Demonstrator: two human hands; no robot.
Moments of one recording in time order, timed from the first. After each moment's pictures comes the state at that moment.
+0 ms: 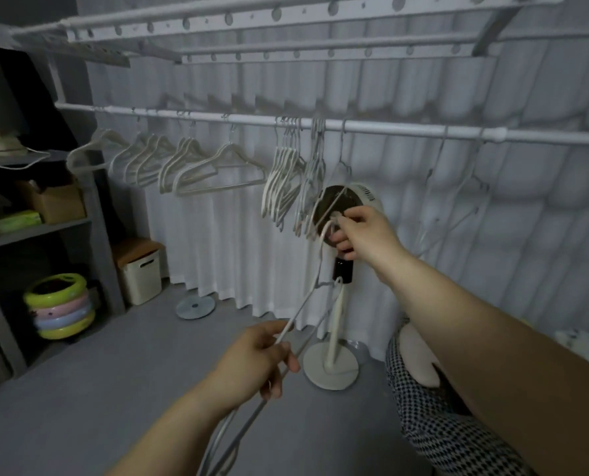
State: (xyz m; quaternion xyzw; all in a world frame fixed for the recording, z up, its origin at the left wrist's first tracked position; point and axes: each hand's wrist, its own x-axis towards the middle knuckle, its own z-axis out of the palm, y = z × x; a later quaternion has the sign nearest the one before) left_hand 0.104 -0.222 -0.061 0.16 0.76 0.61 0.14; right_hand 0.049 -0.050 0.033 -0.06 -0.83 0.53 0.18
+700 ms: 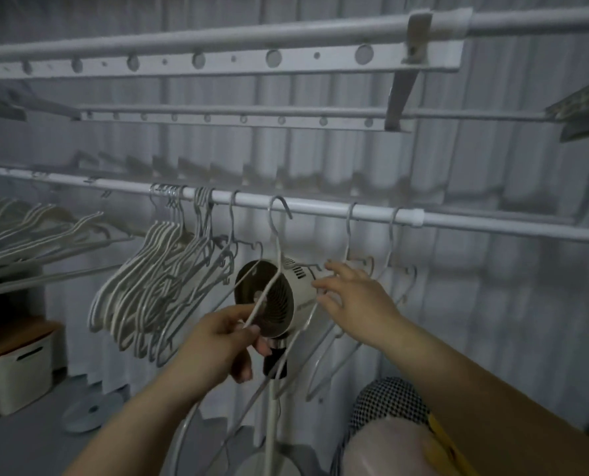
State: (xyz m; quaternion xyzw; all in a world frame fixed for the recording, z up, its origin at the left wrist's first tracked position) left_hand -0.074 -0.020 0.027 0.23 0.69 0.68 0.03; right_hand -0.063 0.174 0.065 0.04 -0.97 0.07 0.22
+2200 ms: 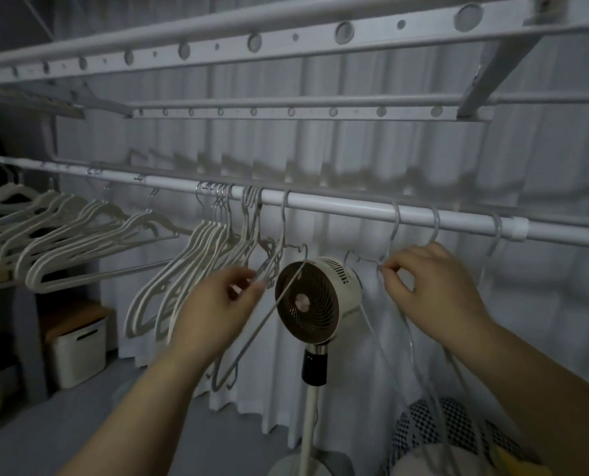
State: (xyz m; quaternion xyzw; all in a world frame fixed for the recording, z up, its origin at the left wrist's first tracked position) left_hand -0.153 -0.057 0.045 0.14 0.82 0.47 -0.30; right_hand -0.101 0.167 0.086 0.07 -0.89 0.04 0.45
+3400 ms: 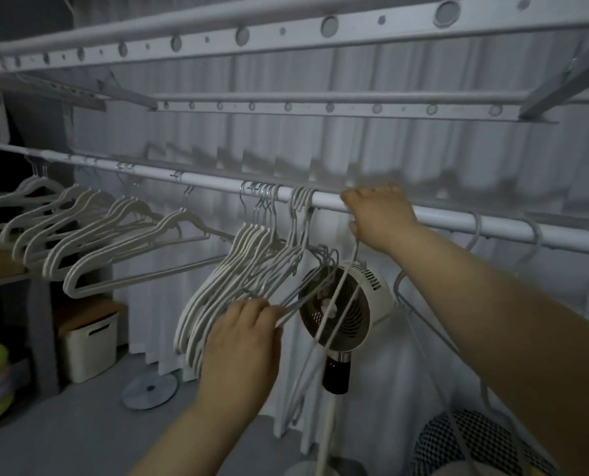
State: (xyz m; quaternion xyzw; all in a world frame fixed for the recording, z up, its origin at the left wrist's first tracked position) left_hand -0.188 -0.097 -0.002 0.22 0.85 0.21 -0.44; right_hand -0.231 0.078 0.153 0.02 -0.93 -0.20 0.29
